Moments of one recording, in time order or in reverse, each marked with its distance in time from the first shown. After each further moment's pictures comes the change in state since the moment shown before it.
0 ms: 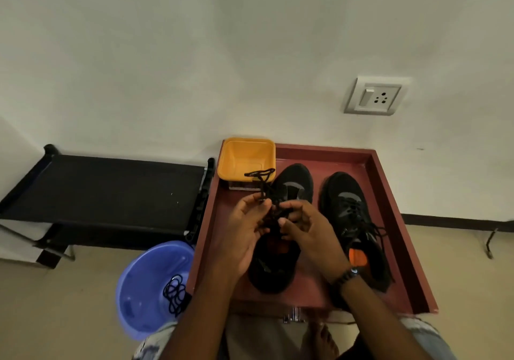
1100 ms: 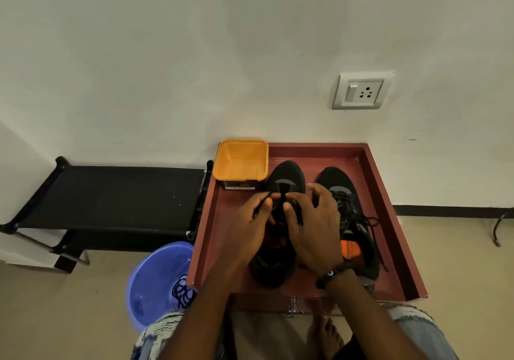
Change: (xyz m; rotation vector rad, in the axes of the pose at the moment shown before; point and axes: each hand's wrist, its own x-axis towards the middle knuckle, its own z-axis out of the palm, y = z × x) left_hand -0.015 0.000 0.015 0.829 -0.030 0.338; right_hand -0.008 0.014 -0.007 -0.803 0.424 -0.264
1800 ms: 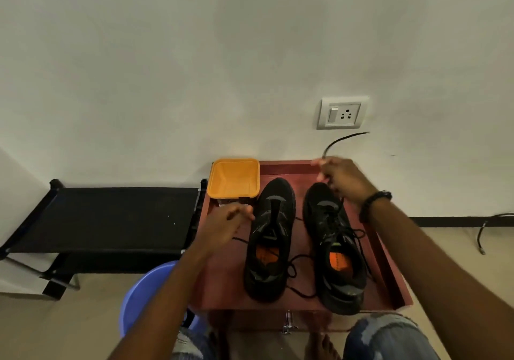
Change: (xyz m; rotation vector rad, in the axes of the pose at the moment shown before) left_hand 0.028 0.008 -0.051 0.198 -0.142 -0.003; right_hand 0.119 0.025 -0.098 0.539 -0.334 0.447
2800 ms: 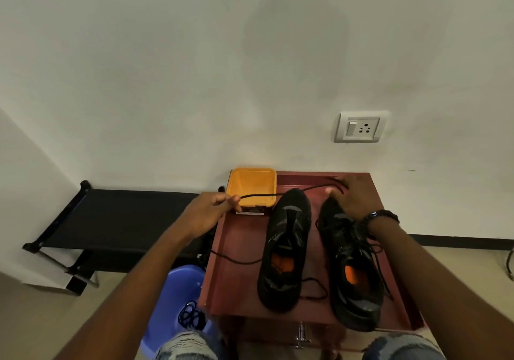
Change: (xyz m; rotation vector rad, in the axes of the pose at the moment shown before) left_hand -0.003 0.017 -0.078 0.152 -0.020 -0.022; right_hand 0.029 0.036 0.011 -0.683 0.139 -0.114
